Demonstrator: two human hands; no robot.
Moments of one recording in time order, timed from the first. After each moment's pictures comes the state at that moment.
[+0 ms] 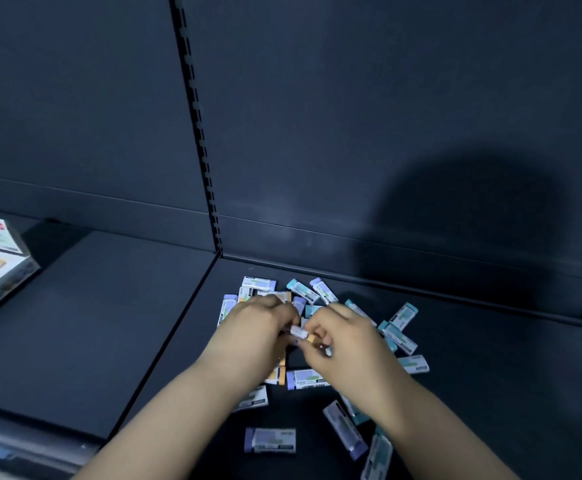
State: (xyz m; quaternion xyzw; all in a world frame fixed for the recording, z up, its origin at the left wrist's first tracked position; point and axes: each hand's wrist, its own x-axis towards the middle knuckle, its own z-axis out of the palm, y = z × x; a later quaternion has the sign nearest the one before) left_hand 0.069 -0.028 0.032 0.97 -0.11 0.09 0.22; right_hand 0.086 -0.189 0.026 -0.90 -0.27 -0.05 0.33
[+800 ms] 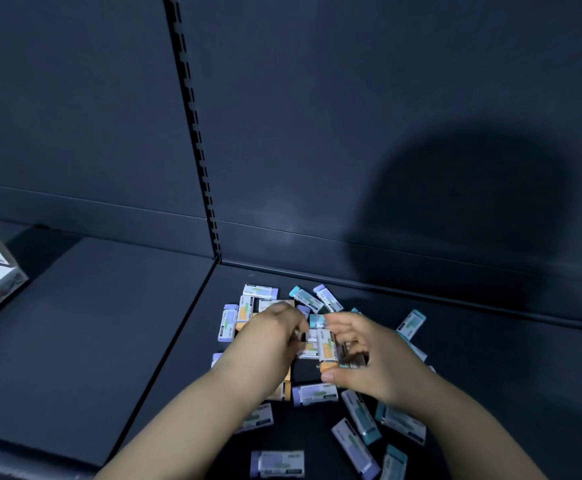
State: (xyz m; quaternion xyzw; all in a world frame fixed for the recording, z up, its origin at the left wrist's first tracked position) left_hand 0.087 -0.032 0.024 0.94 -0.09 0.03 0.31; right_hand 0.105 -0.217 0.029 -0.88 -0.20 0.16 0.40
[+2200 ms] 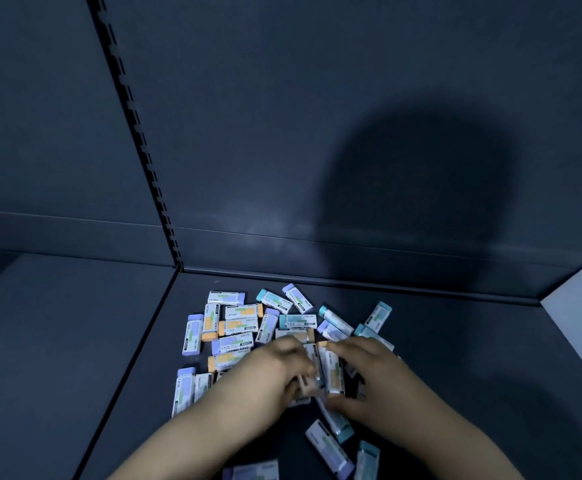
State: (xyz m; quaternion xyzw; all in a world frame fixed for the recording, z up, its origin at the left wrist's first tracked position) left_hand 0.082 -0.051 0.006 0.92 -0.27 -0.07 0.28; right_hand 0.082 -0.248 0.022 -0.94 -0.23 0.09 0.22
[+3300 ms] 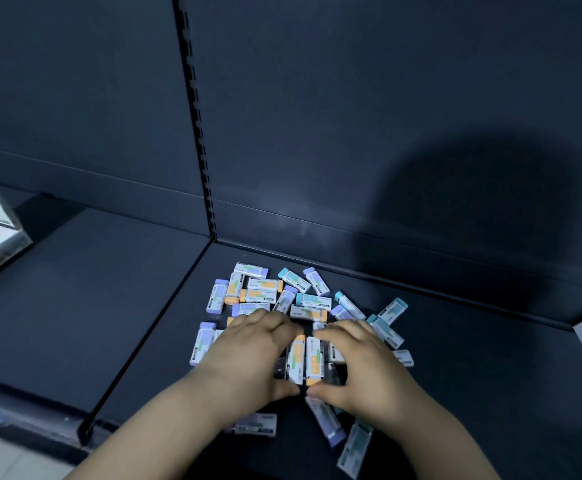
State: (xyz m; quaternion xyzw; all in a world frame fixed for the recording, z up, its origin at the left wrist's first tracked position) left_hand 0.044 -0.048 0.026 0.98 -0.15 -0.02 0.14; right_hand 0.076 -0.233 0.024 -0.93 -0.30 0.08 0.20
